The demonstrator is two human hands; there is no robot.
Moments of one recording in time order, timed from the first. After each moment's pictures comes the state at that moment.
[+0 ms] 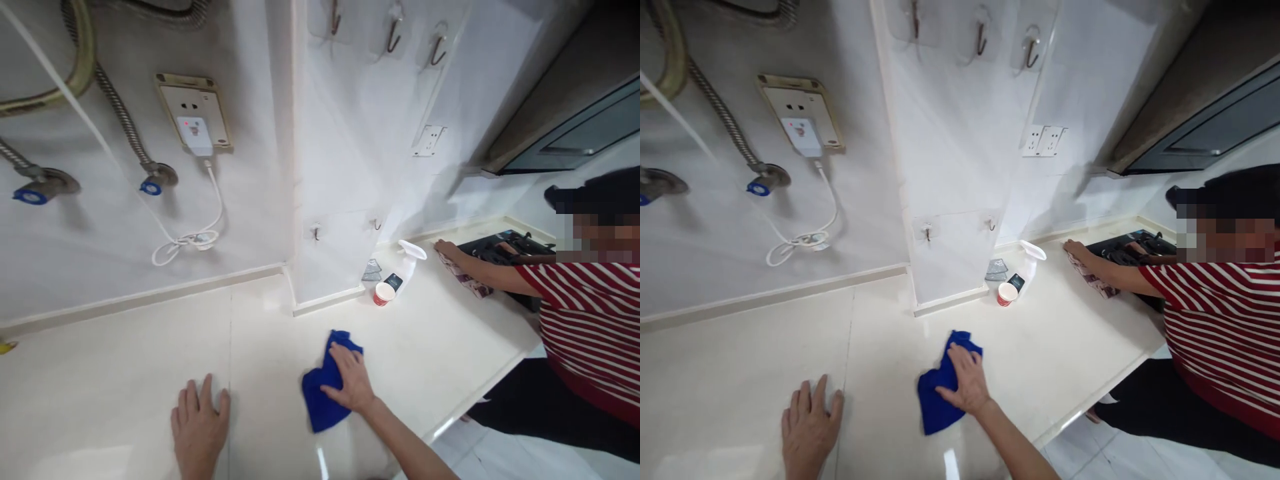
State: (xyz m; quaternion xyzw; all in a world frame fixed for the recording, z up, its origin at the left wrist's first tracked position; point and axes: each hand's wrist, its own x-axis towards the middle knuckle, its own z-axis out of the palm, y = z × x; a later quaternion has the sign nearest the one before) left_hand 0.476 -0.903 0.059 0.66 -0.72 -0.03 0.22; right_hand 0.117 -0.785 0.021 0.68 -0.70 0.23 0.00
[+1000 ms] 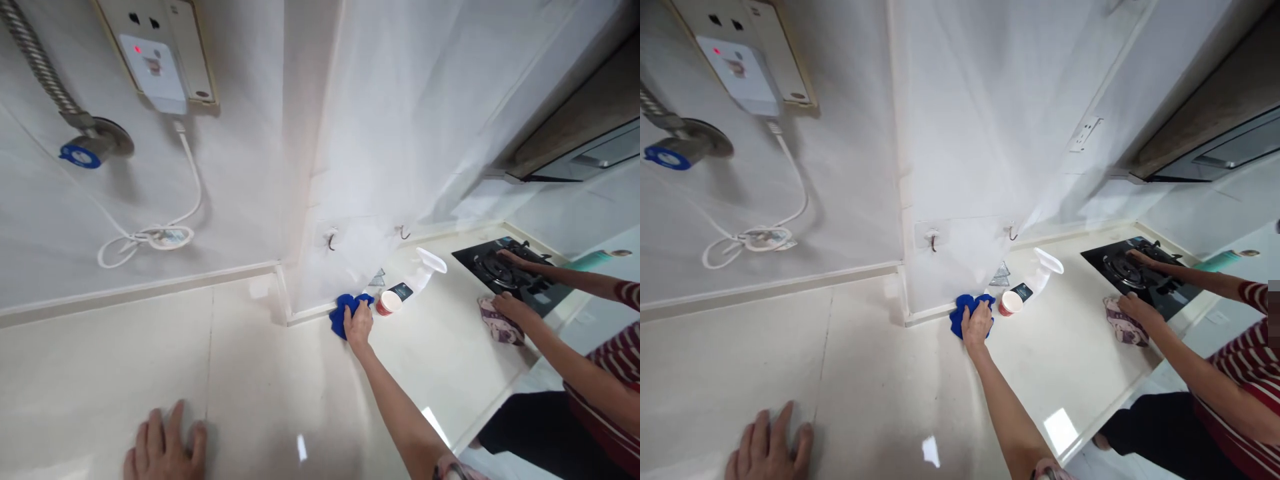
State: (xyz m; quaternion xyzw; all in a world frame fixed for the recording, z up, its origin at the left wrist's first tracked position) left_hand 0.468 -0.905 0.067 0.68 -0.70 -0.04 0.22; right_hand 0.030 -0.942 0.044 0.34 -0.89 0.31 0.09
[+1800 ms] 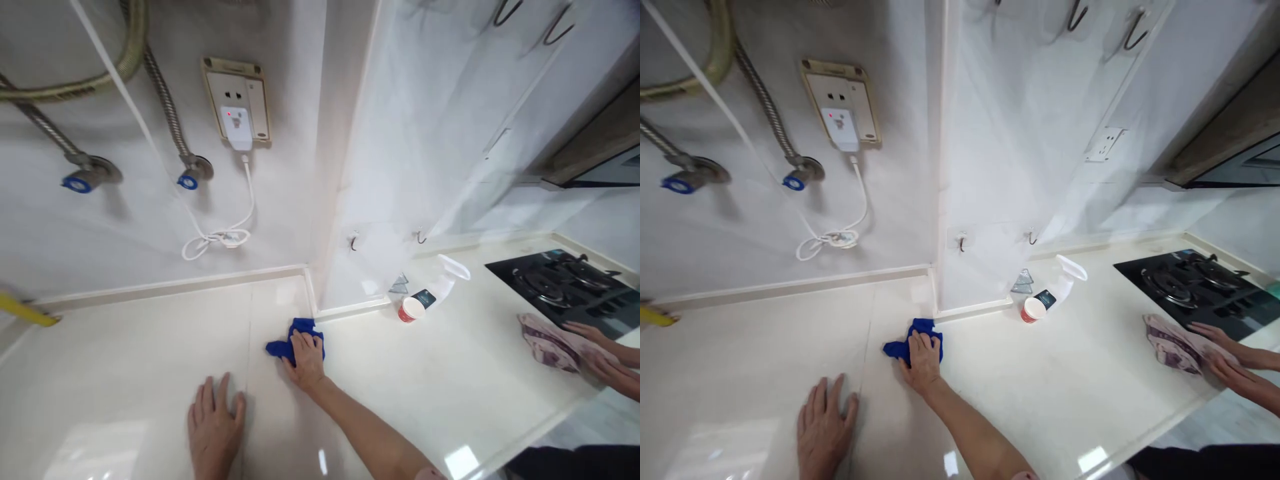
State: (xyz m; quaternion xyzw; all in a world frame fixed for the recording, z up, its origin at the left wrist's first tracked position) left_hand 0.475 -0.906 0.063 0.68 -0.70 -0.02 0.21; right_hand 0.245 -0.934 0.059 0.69 -0.69 0.20 -0.09
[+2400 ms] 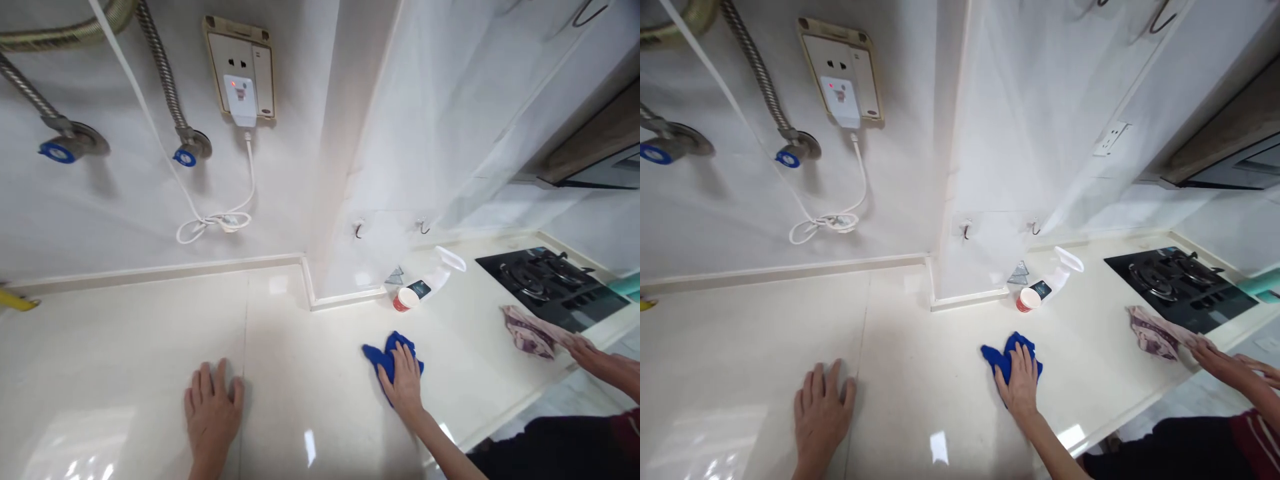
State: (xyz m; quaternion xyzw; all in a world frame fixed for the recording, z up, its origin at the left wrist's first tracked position) left_hand 0.469 -0.902 0.066 0.66 -0.71 -0.02 0.23; right_hand 0.050 -0.745 0.017 0.51 -0.83 0.21 0.12
